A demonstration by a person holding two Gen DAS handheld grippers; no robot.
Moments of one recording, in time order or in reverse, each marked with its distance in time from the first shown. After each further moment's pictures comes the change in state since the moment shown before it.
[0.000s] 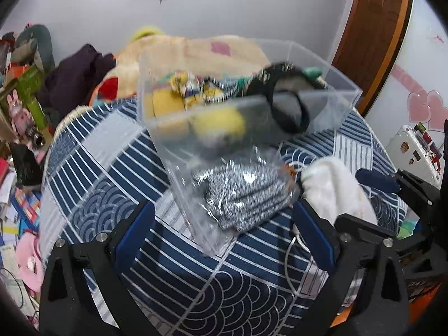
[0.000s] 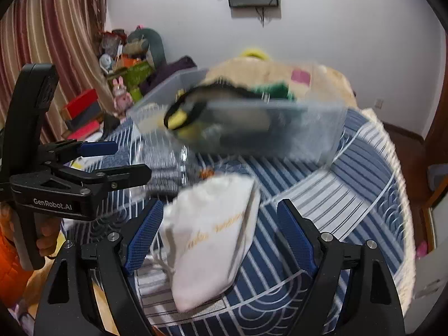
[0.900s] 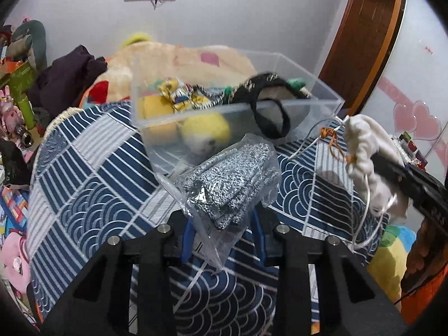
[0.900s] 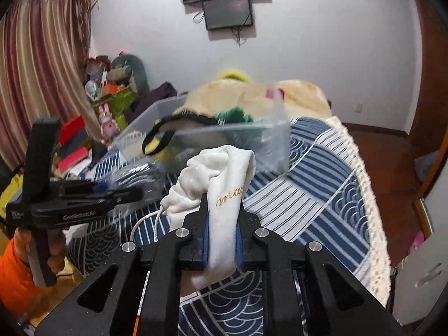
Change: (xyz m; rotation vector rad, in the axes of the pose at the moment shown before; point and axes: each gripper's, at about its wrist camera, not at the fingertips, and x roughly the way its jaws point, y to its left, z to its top) left arm -0.025 -0.012 -0.011 -0.015 -0.082 -0.081; right arm -0.057 -0.022 -0.002 0.088 -0.180 -0.076
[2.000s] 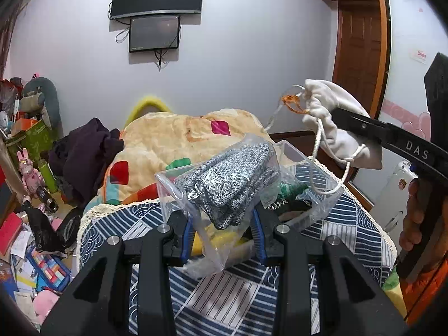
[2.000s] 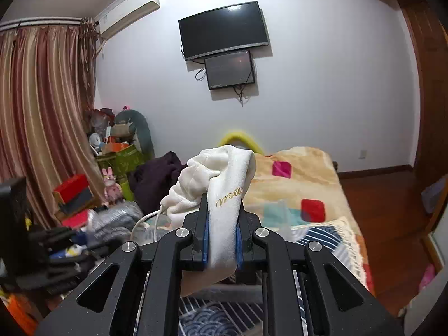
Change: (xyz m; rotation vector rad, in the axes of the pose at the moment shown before) left arm -0.038 0.006 0.088 0.105 -0.241 0.096; right arm 0.011 0.018 0.102 0.021 -0.243 0.045
